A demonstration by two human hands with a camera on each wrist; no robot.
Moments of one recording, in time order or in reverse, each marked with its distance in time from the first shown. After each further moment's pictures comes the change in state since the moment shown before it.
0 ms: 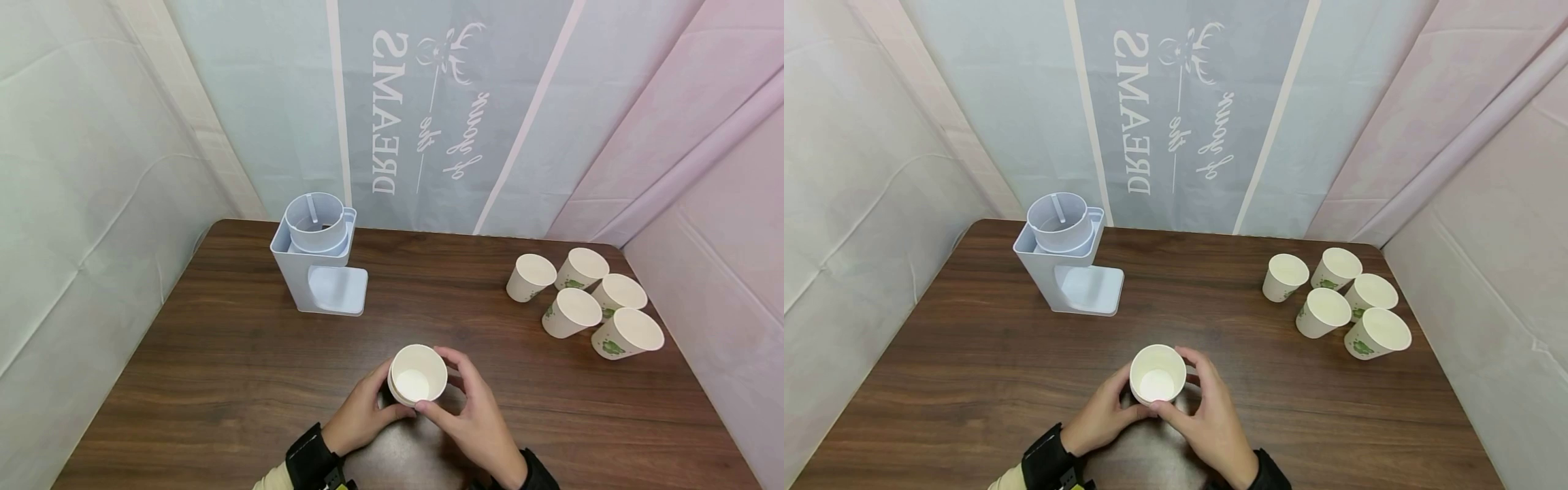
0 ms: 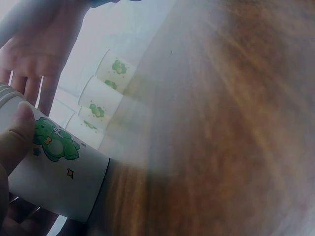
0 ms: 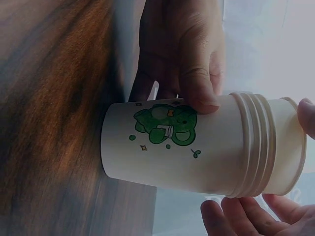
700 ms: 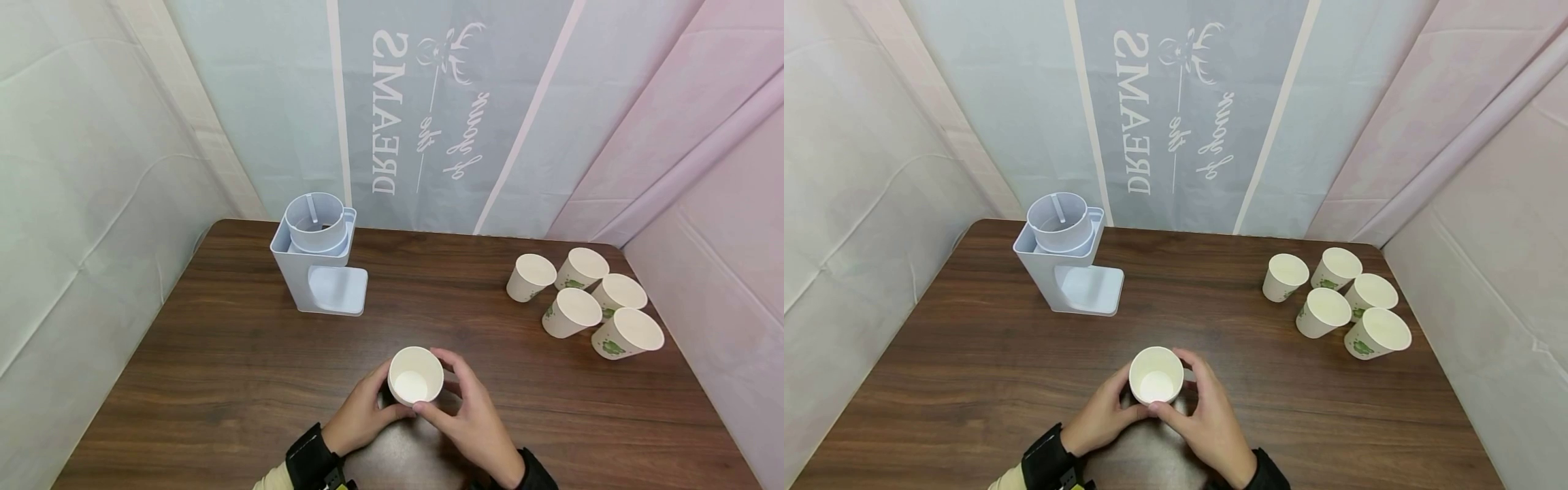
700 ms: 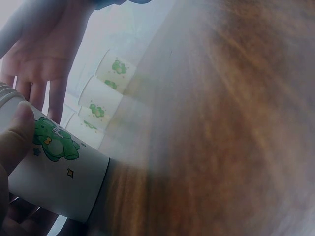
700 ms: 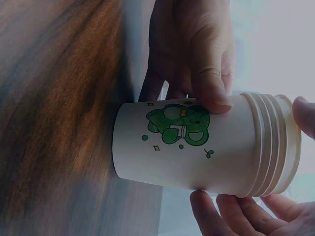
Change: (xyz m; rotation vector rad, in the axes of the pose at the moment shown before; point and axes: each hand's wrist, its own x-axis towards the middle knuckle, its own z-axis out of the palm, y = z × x) left_hand 0.000 0.001 0.000 -0.003 -0.004 0.002; right_hand 0.000 0.005 0.002 0.007 -0.043 0.089
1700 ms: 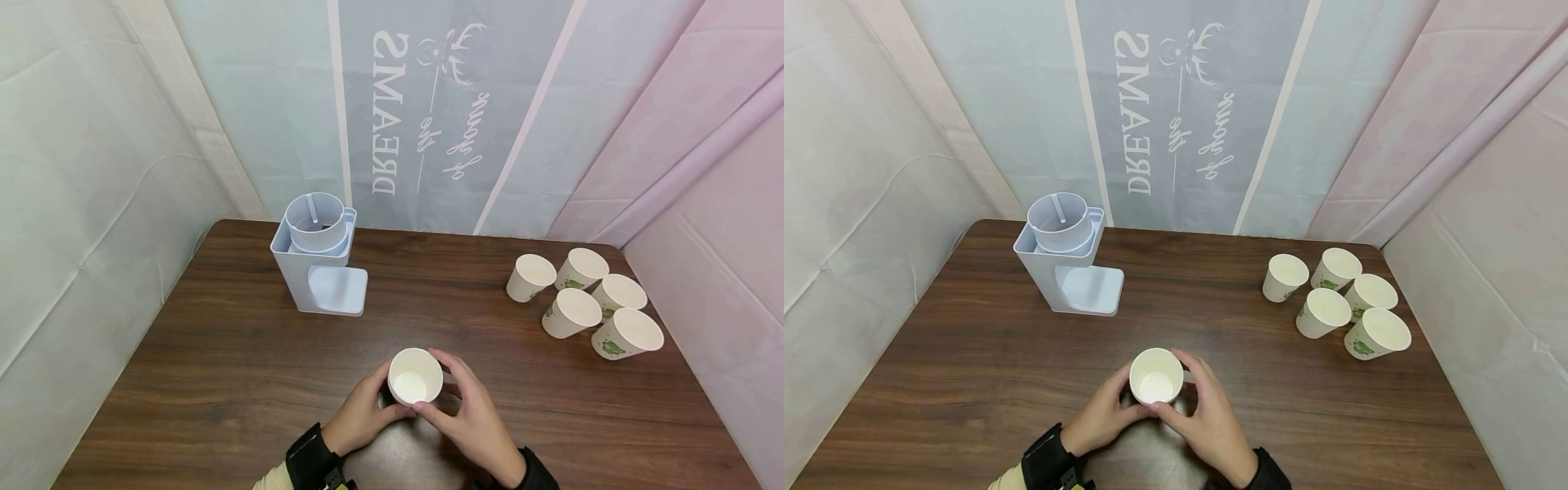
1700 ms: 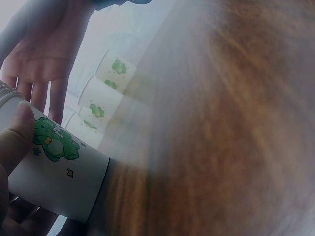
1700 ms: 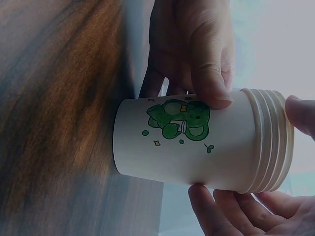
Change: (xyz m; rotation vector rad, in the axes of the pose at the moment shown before) left_hand 0.000 -0.001 0.000 -0.013 -0.010 -0.012; right_hand 0.001 0.002 -0.001 -0.012 -0.011 -0.055
